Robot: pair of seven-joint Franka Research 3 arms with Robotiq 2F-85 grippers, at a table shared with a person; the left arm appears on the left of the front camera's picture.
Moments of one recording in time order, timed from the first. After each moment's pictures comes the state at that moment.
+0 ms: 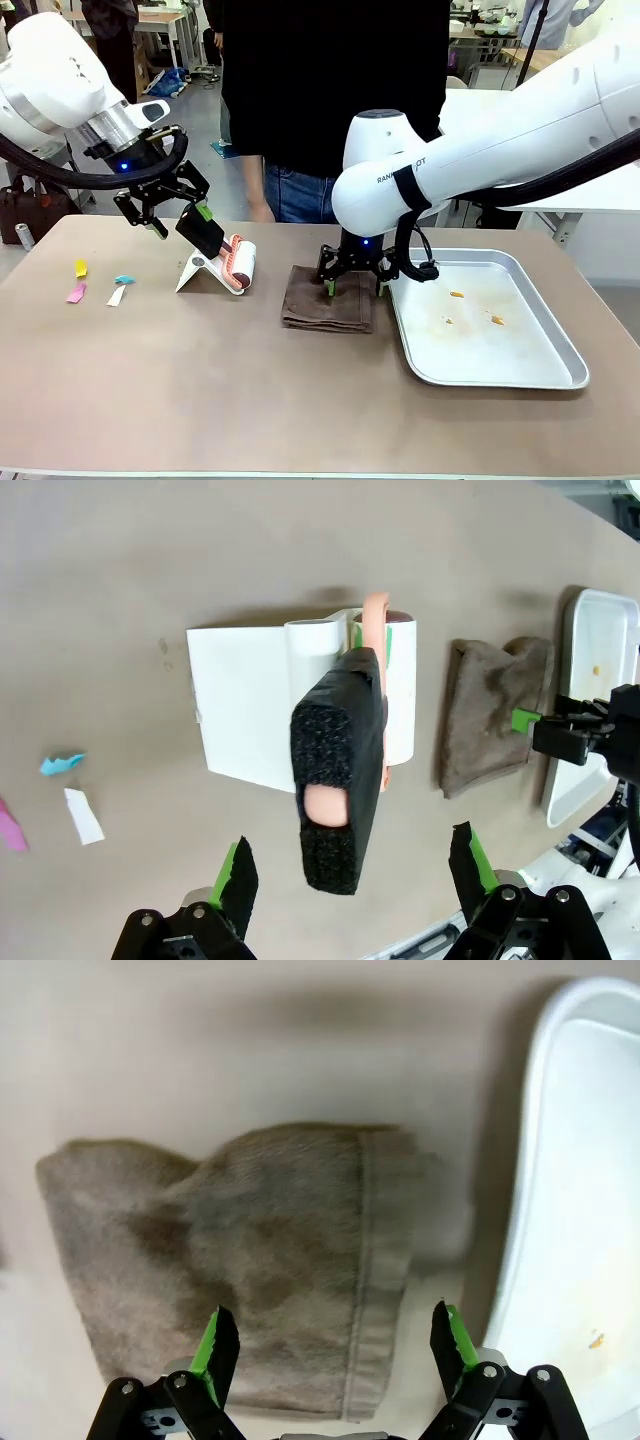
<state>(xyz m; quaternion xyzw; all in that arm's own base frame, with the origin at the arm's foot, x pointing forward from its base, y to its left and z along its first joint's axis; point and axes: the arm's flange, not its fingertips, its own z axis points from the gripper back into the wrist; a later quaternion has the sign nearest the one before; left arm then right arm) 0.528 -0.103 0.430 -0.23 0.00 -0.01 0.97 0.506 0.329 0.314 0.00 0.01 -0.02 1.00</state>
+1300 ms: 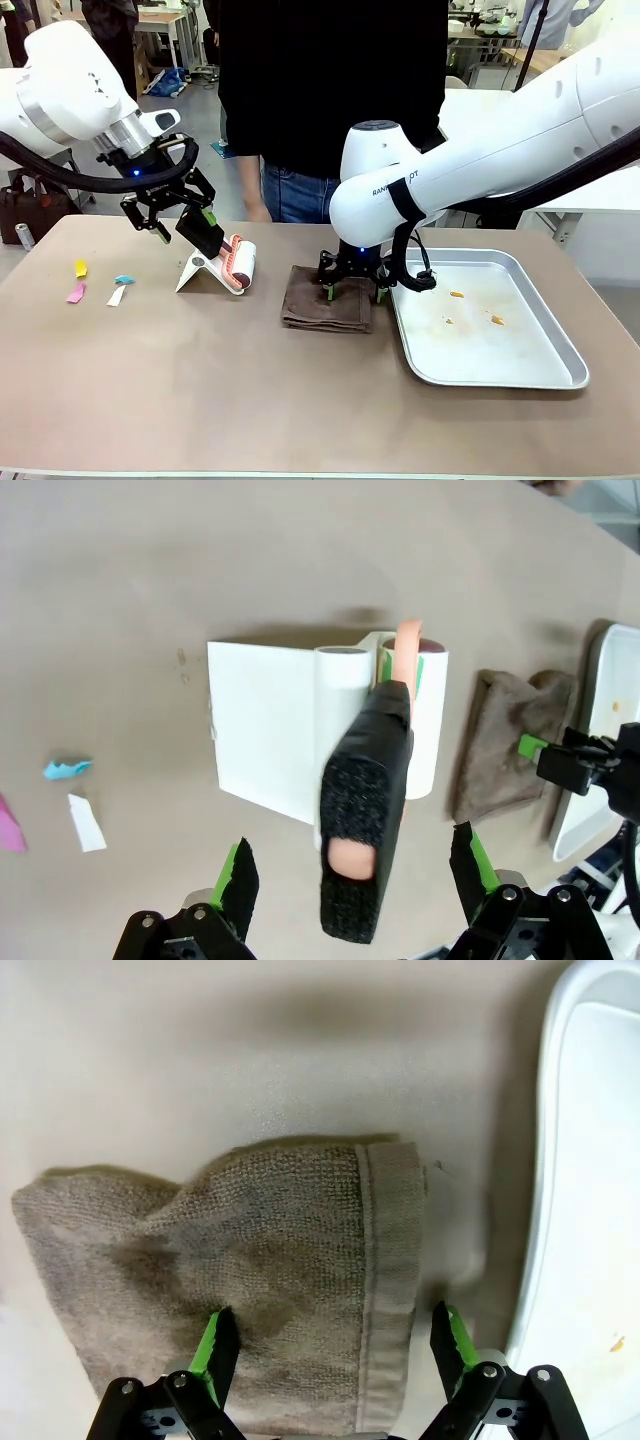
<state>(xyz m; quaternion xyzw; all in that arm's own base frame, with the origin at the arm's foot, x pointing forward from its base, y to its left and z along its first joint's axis) 0.537 -0.106 0.415 -0.21 -0.01 0.04 0.98 0.506 0.334 0.297 0.00 0.01 -0.05 1.00</state>
